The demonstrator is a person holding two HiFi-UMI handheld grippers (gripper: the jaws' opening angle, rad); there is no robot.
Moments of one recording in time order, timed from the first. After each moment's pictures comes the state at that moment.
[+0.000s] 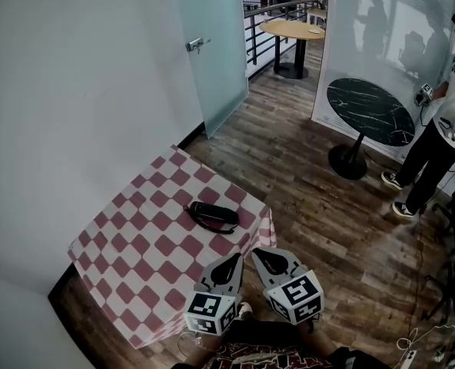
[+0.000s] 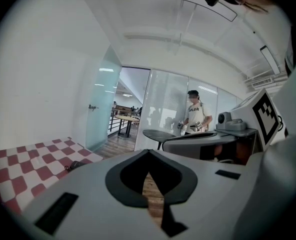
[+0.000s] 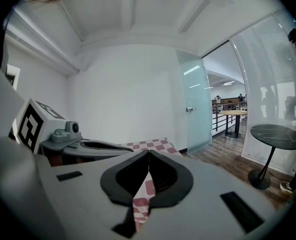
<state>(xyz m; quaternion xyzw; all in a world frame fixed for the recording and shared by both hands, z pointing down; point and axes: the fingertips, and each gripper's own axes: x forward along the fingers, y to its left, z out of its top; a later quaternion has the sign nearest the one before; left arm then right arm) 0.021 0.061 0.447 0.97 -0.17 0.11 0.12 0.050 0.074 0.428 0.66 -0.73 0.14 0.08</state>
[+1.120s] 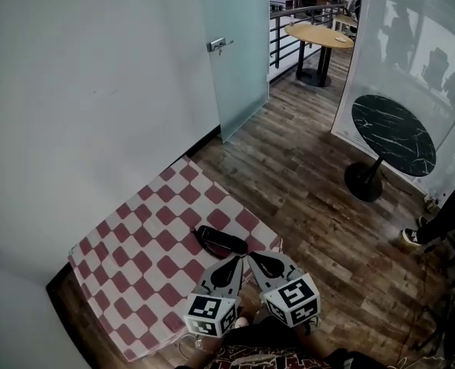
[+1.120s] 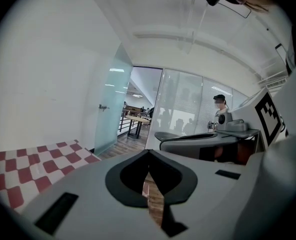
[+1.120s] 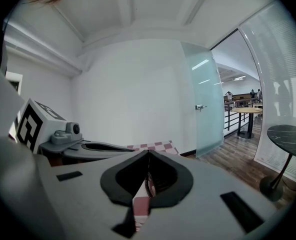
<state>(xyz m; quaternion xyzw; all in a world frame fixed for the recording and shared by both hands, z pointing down) 0.068 -0.046 0.451 0.96 -0.23 0.11 0.15 0.091 -0.038 0.430 0.61 -0.77 0.15 0.09</state>
